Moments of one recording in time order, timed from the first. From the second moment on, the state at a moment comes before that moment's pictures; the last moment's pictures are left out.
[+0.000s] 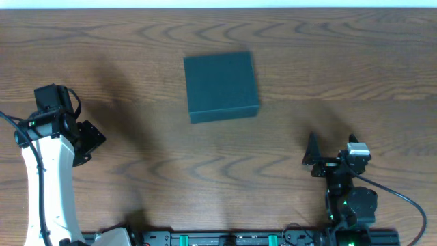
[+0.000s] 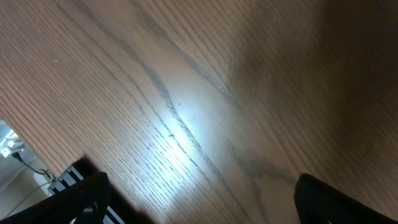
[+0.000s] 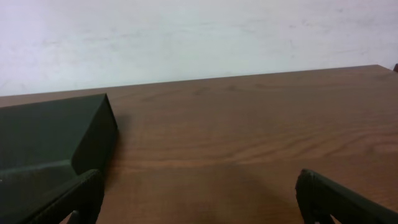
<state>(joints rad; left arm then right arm) 0.32 1.32 1.08 -1.17 -0.25 -0.46 0.05 0.04 0.01 -0.06 0.06 0.12</state>
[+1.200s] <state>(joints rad) -0.04 0.60 0.66 -0.10 0.07 -0.21 0.05 0.04 0.01 -0.06 0.06 0.12</state>
